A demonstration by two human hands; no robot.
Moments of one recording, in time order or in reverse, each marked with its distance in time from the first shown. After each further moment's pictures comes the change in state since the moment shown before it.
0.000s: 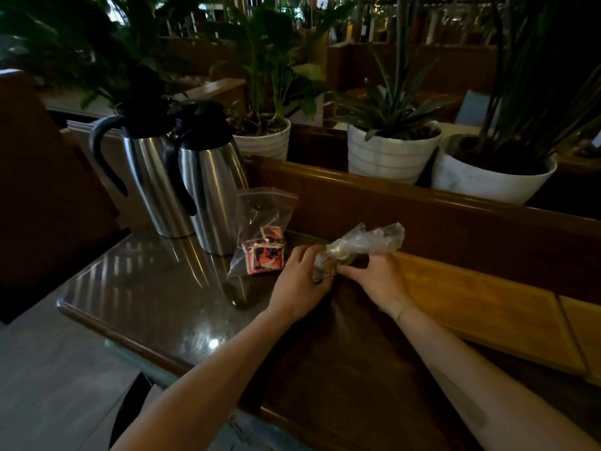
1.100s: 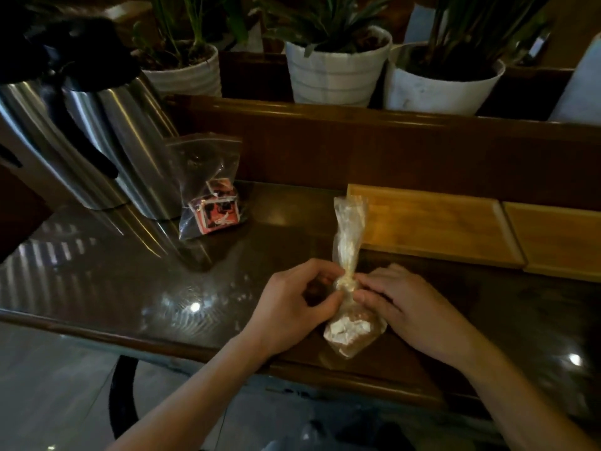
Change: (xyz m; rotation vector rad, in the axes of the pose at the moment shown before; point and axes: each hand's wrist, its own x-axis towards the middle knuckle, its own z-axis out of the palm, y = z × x) left_hand -0.098 0.059 -0.006 -0.305 -0.251 0.247; right_hand -0.148 0.001 -0.065 -0.239 -0.347 -0.060
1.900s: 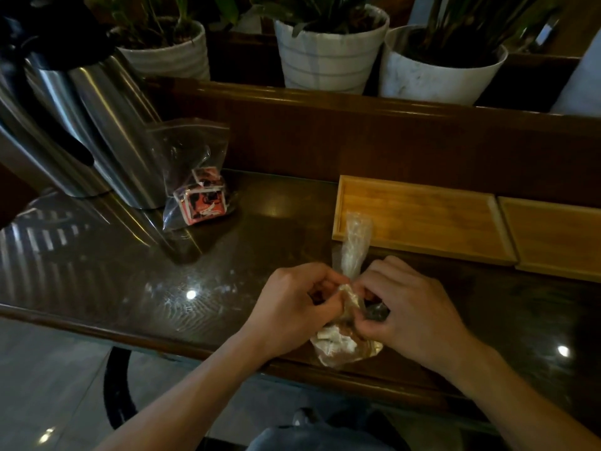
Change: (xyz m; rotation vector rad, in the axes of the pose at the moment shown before) left_hand 0.006 0.015 0.016 -0.019 -0.021 -0.052; right_hand -0.009 0.007 -0.001 -0.276 0.206 -0.164
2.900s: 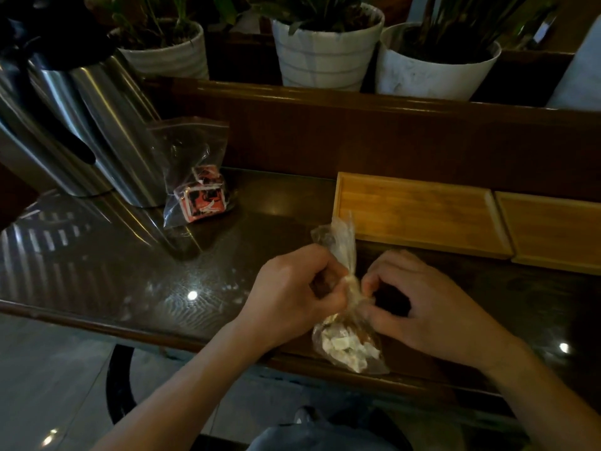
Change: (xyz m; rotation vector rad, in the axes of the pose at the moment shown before) left_hand 0.003 0.013 -0.008 0.160 0.024 0.165; right_hand -0.008 0.006 -0.024 0.229 -0.141 0.069
